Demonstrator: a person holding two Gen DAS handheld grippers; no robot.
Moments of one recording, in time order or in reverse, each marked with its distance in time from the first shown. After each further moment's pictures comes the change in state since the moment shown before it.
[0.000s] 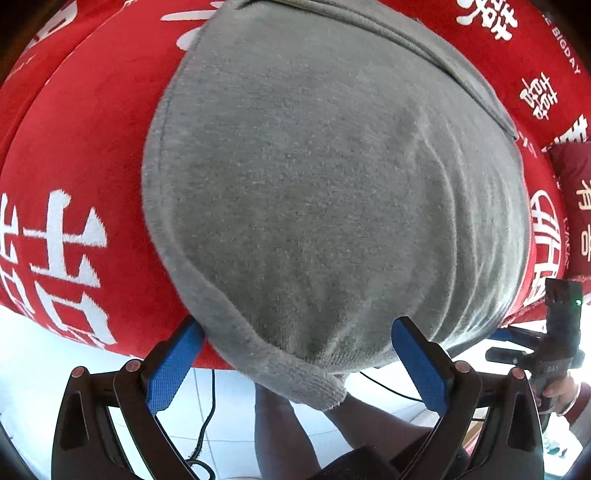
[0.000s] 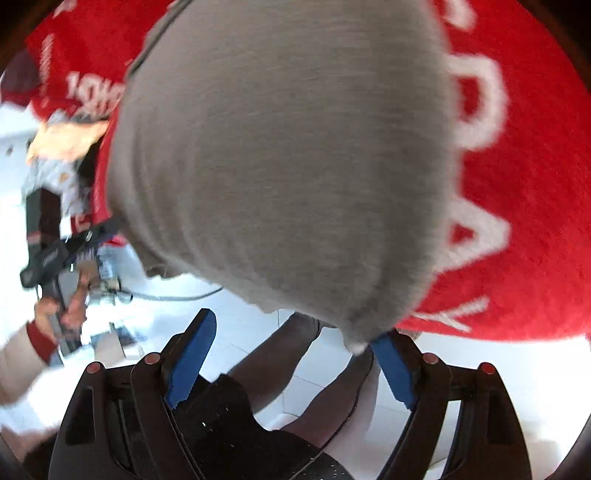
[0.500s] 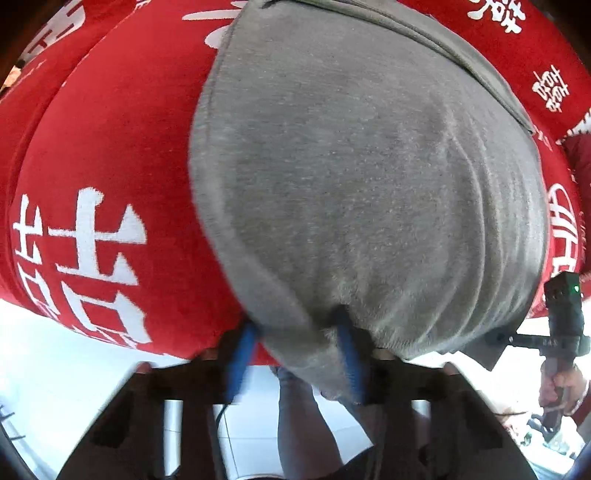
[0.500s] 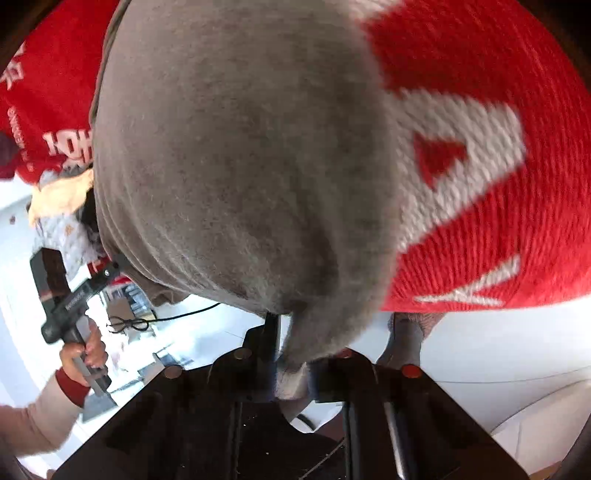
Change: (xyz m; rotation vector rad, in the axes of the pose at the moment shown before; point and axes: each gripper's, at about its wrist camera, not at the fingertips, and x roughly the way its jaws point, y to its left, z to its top) left arm -0.006 0.021 0.002 0.013 0.014 0.054; right arm 0.025 -0.035 -0.014 0.292 0.008 0.130
